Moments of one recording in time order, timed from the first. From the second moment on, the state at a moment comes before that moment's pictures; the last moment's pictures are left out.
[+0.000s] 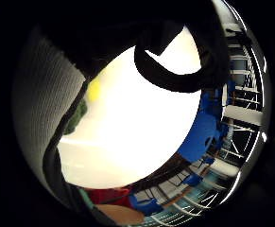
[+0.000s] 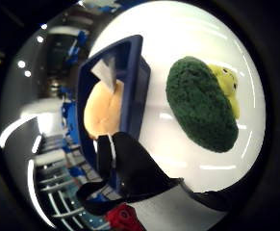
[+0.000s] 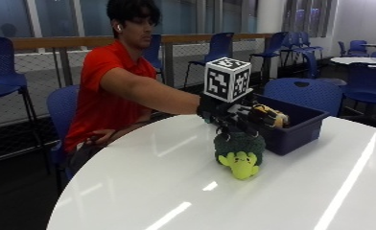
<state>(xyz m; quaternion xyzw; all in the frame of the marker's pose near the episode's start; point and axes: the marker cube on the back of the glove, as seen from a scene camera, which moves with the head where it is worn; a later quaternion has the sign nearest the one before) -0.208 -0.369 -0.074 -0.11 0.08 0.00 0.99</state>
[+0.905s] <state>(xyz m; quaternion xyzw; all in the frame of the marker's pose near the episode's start) -0.198 -0.379 0.008 -0.19 0.08 0.02 0.98</state>
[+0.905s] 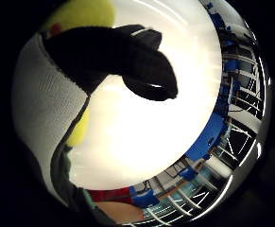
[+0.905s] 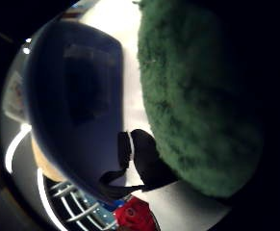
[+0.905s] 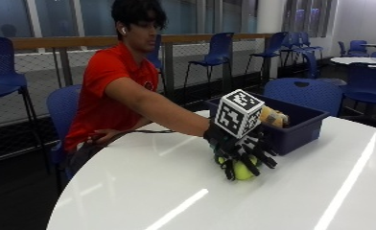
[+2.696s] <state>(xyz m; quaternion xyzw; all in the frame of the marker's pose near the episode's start) -0.429 -0.336 -0.159 -0.01 0.12 -0.15 0.98</state>
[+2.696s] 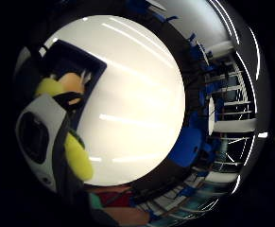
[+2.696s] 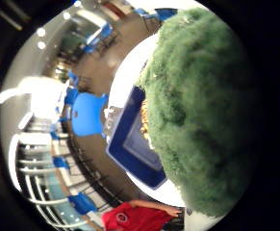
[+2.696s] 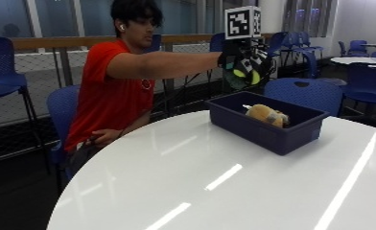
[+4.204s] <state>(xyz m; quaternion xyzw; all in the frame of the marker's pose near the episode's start) -0.233 -0.263 -0.094 -0.11 0.13 -0.05 0.99</state>
